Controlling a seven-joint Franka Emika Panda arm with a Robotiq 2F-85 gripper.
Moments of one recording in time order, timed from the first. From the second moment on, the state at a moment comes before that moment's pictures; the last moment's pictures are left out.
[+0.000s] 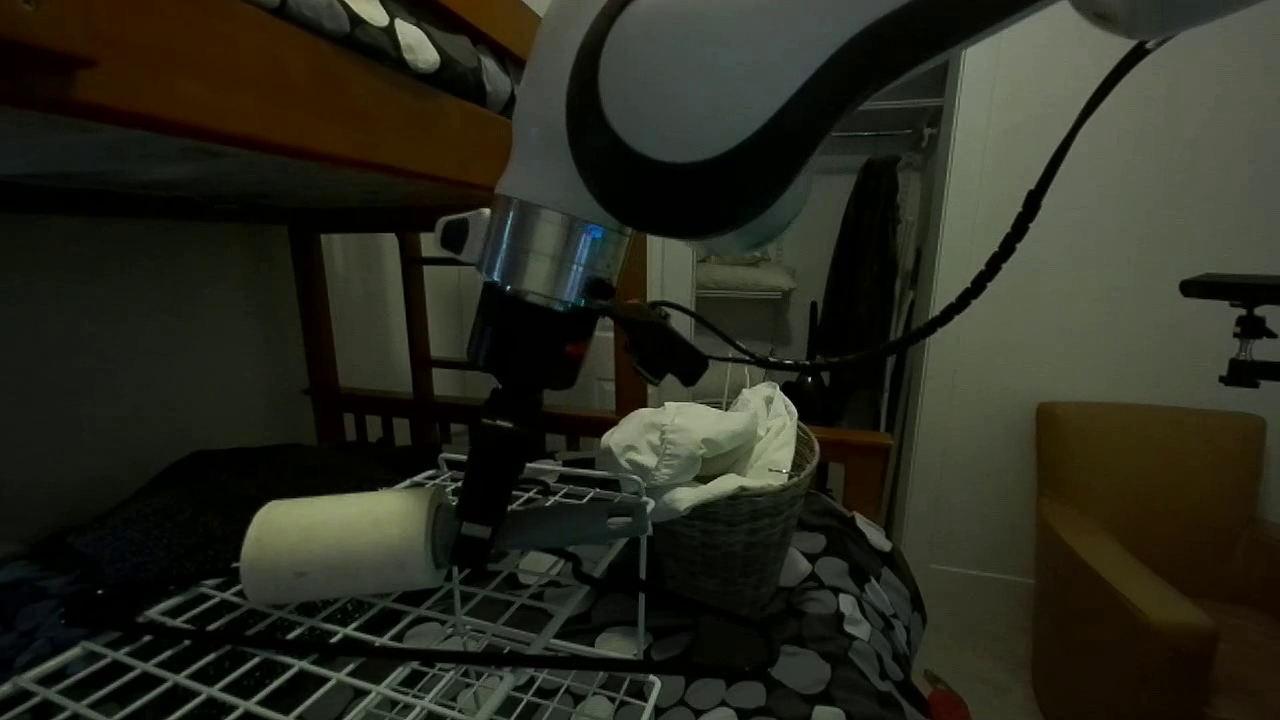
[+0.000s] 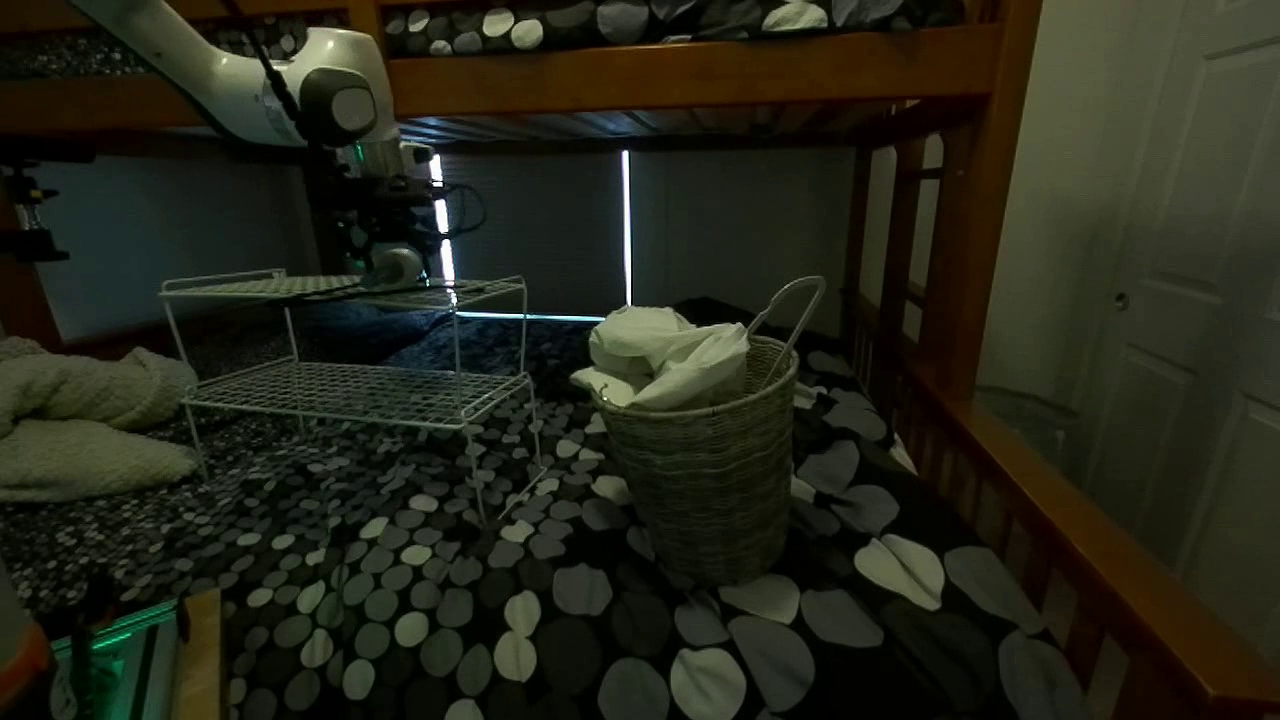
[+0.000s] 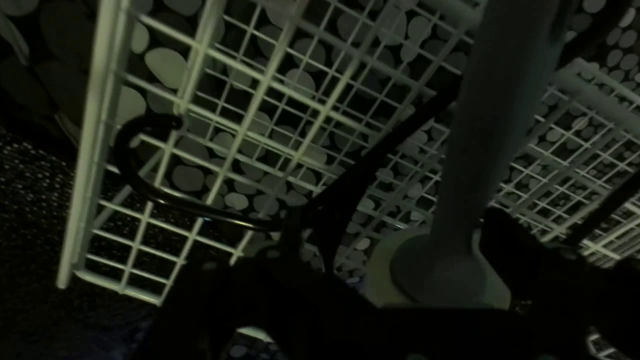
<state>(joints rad) 0.43 -0.06 0.38 -2.09 0.12 2.34 -0.46</state>
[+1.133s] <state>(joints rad) 0.43 -0.11 0.39 -2.09 0.29 2.33 -0.52</state>
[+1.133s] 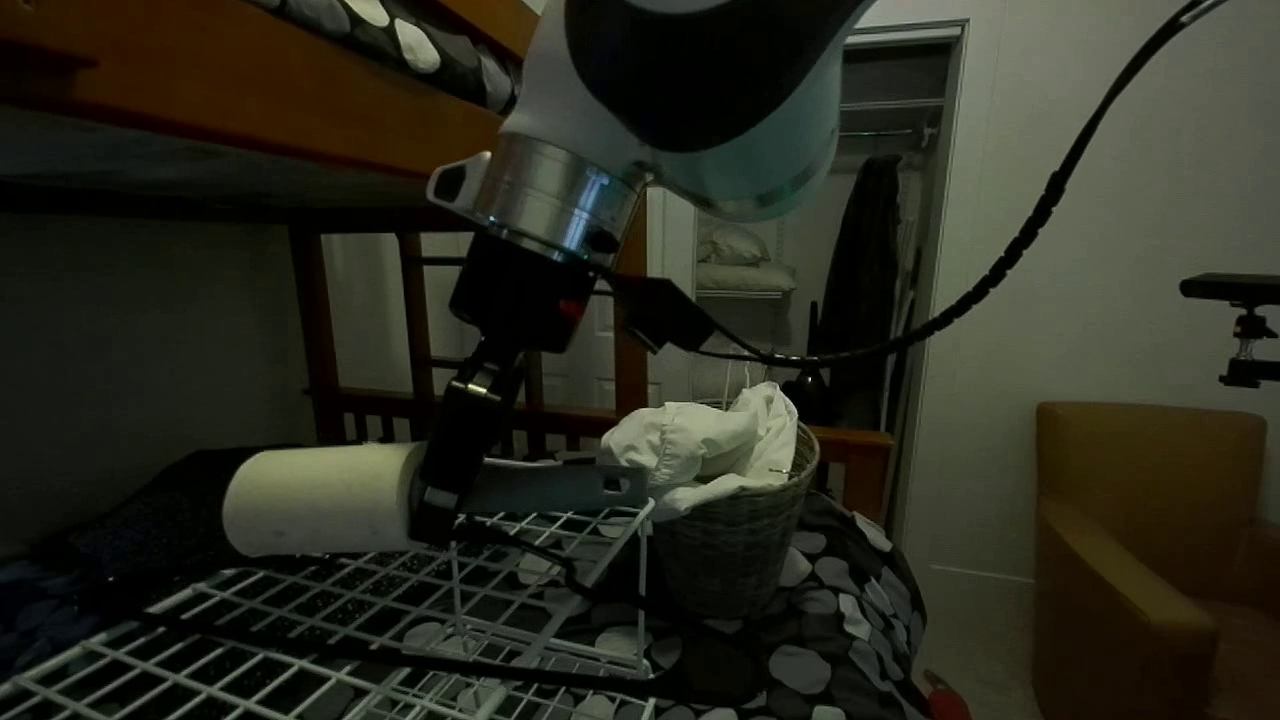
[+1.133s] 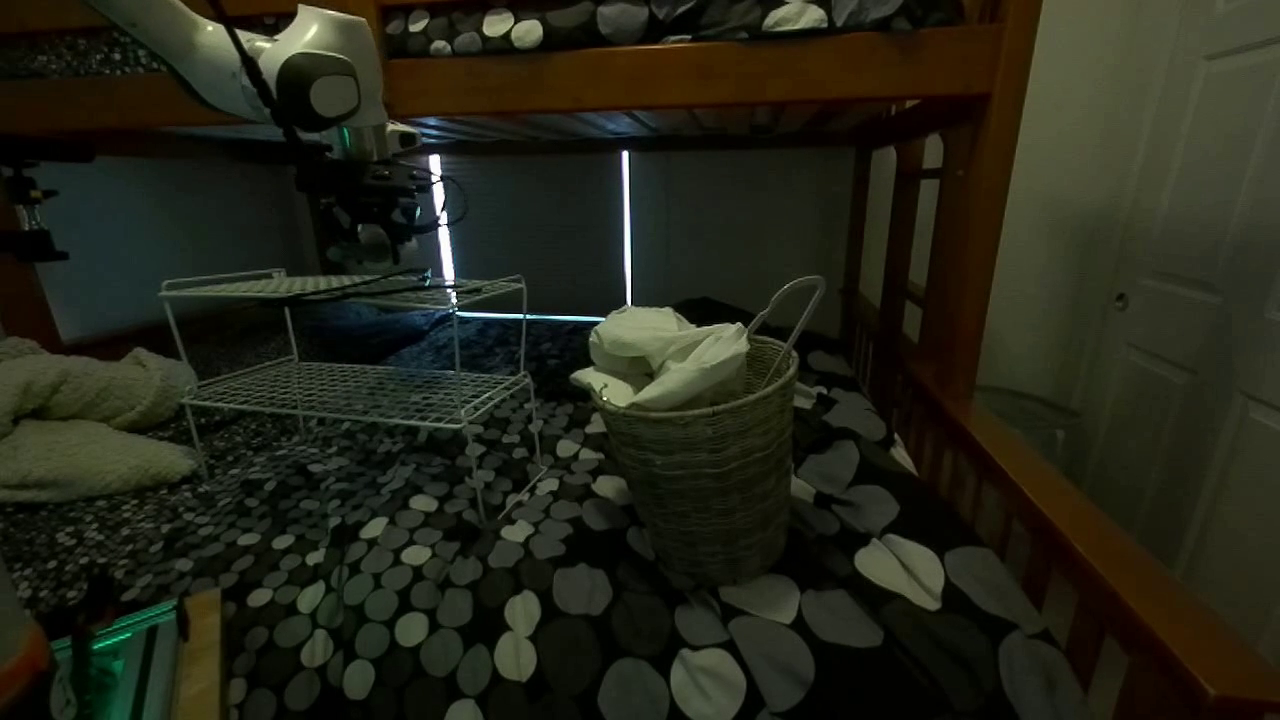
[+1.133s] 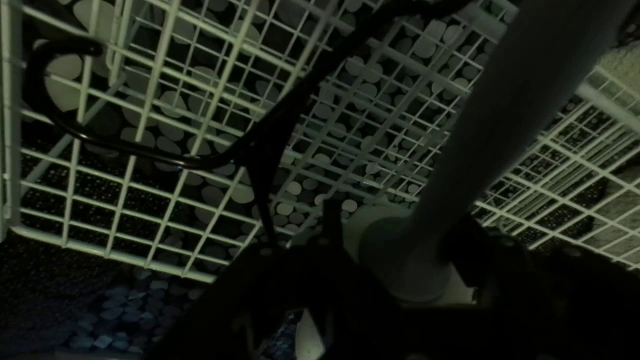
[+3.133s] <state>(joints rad) 0.39 -0.35 -0.40 -2.24 0.64 2.11 -0.75</state>
